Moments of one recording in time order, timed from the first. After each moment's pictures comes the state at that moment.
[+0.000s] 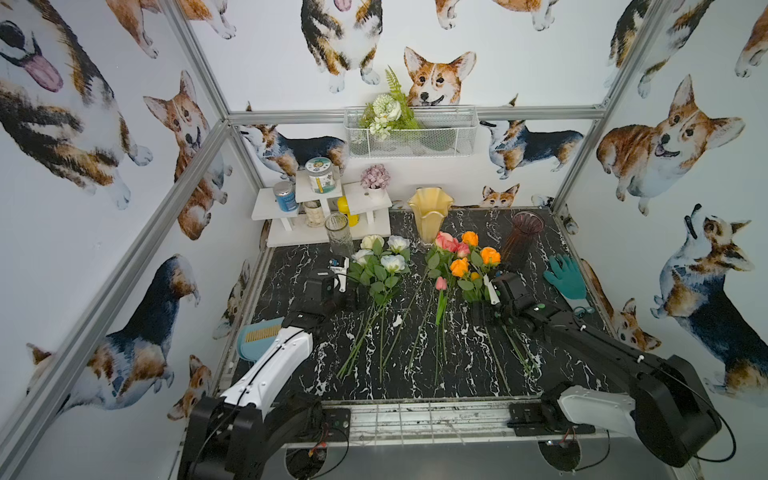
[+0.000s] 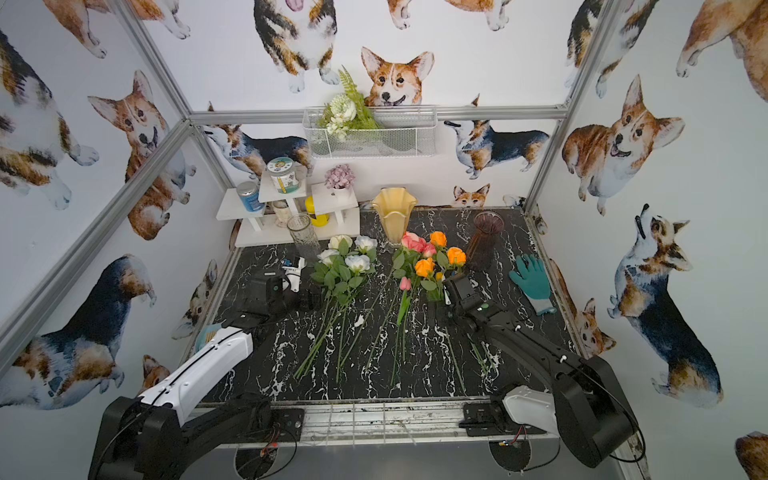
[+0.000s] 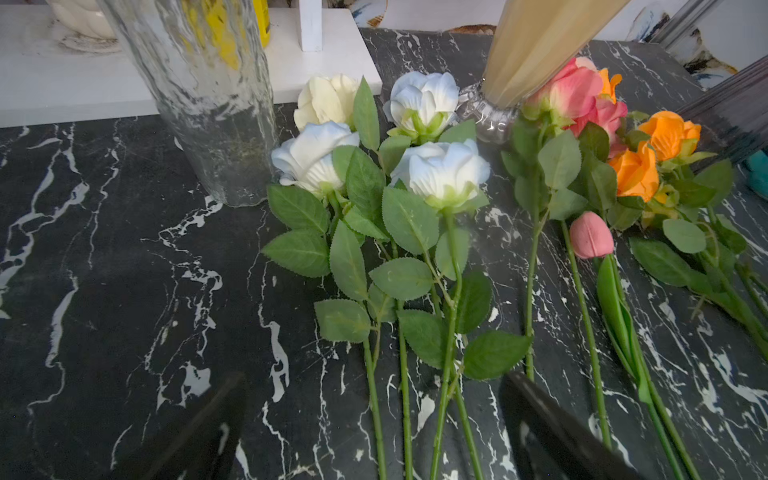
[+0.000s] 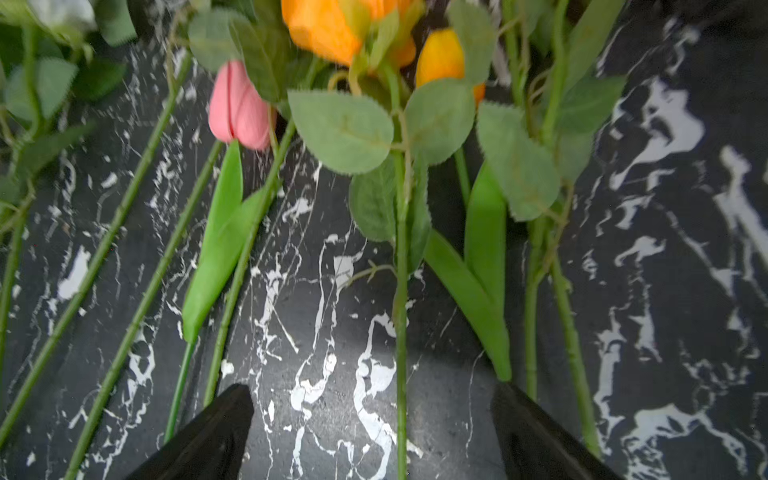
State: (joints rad) left arm -0.20 1.10 0.58 -0.11 0.15 -0.14; right arm 0.44 1.21 0.65 -0.45 0.02 0.39
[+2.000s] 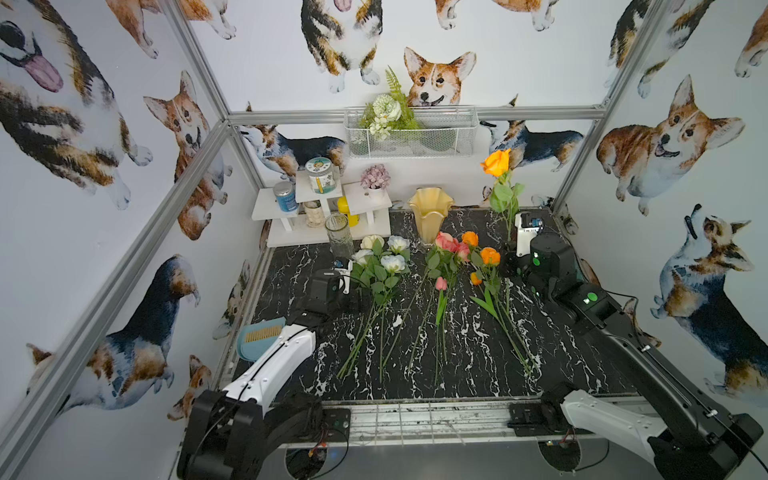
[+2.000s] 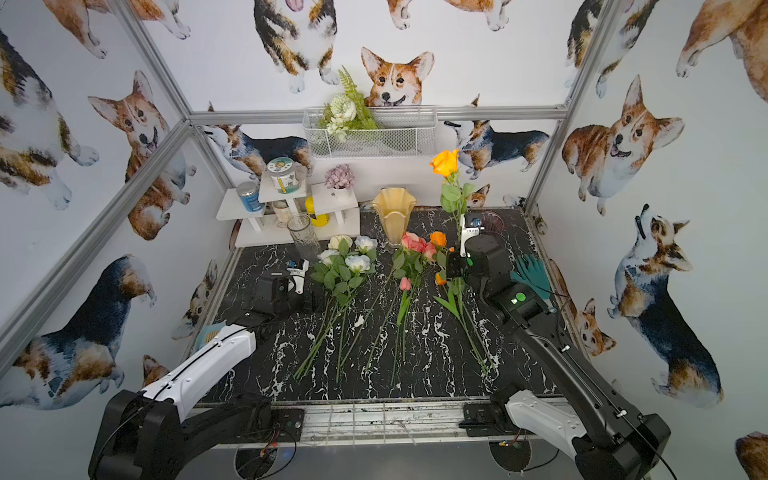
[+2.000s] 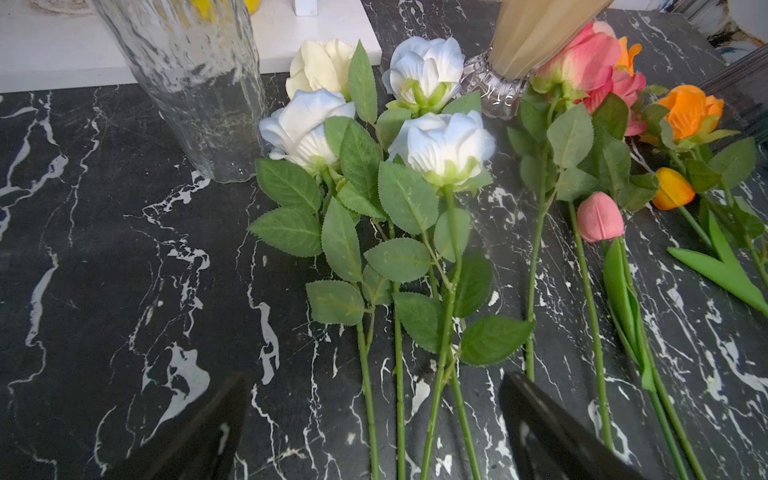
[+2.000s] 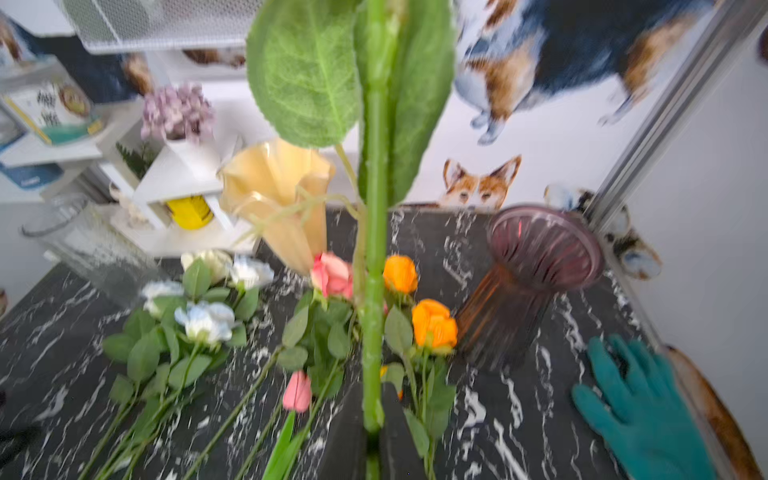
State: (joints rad) left arm -0.24 1.12 0.60 -0.16 0.11 -0.16; right arm 0.43 1.03 1.12 -0.43 0.35 0.18
